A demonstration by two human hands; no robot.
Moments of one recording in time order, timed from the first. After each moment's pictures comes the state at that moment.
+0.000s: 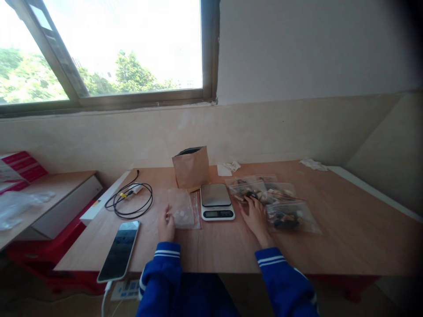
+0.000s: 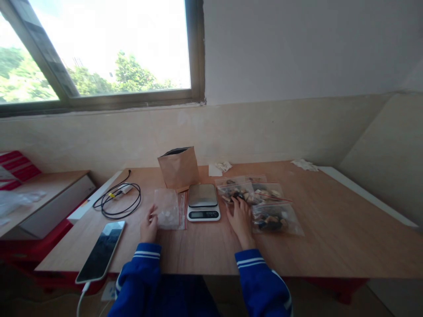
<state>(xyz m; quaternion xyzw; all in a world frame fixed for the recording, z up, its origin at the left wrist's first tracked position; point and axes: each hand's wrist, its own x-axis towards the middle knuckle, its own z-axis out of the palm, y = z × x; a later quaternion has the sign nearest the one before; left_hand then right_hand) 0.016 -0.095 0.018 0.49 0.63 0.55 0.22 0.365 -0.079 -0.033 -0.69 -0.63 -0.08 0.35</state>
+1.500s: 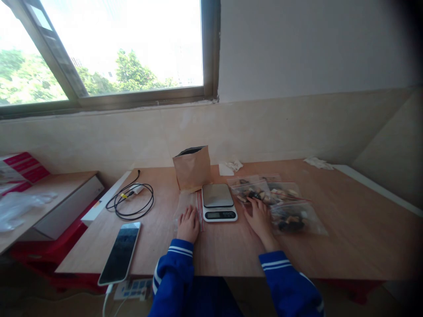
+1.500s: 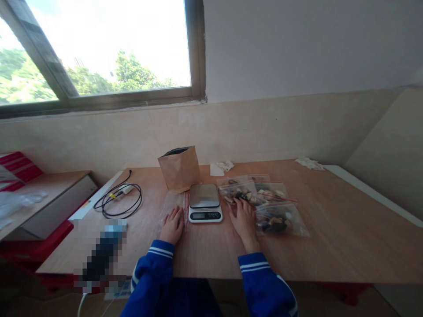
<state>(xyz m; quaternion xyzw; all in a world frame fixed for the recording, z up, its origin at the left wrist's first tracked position) 0.075 -0.097 0.007 0.69 0.61 0.35 0.18 0.366 -0.079 -0.035 -0.70 -0.63 -0.06 0.34</state>
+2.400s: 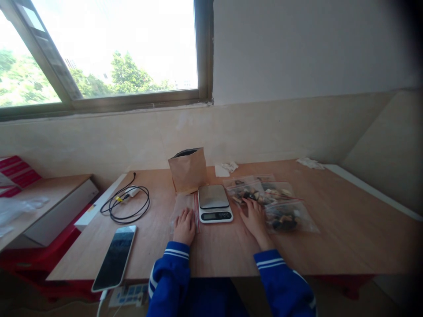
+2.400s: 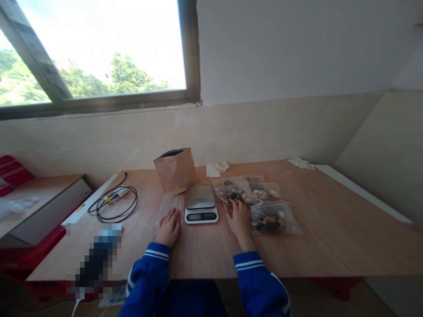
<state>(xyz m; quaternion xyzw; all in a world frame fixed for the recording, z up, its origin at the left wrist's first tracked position) 0.076 -0.097 0.006 0.74 0.65 0.17 0.05 0.367 -0.079 -0.034 -0.68 -0.63 -0.07 0.35</state>
